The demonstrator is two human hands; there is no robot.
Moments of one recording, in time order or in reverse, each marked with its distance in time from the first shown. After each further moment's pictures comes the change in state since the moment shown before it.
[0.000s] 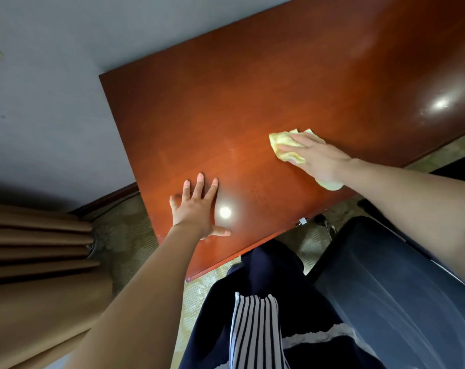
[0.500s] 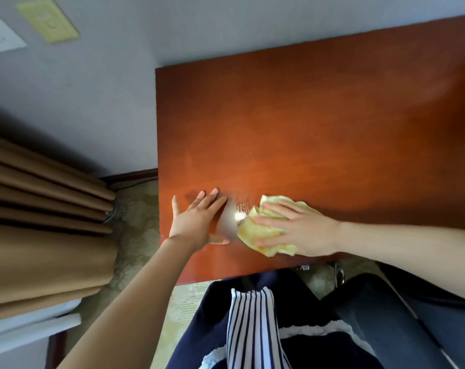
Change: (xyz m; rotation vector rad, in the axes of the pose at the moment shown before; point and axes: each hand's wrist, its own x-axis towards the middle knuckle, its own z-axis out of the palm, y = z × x) left_hand -0.002 -0.011 0.002 -0.114 0.118 -0.064; right_hand 0.003 -0.034 0.021 -0.437 -0.034 -1.031
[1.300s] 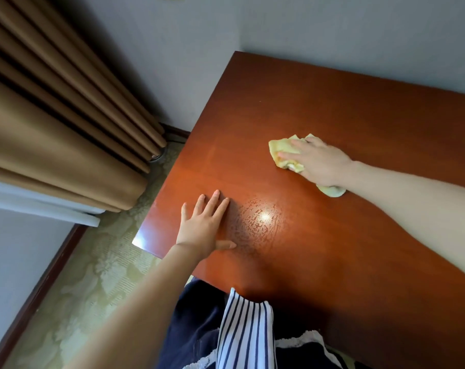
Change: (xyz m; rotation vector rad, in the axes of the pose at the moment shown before) left_hand 0.011 0.089 0.001 -0.217 0.025 -0.522; right_hand 0.084 0.214 -0.067 0.038 -0.042 0.150
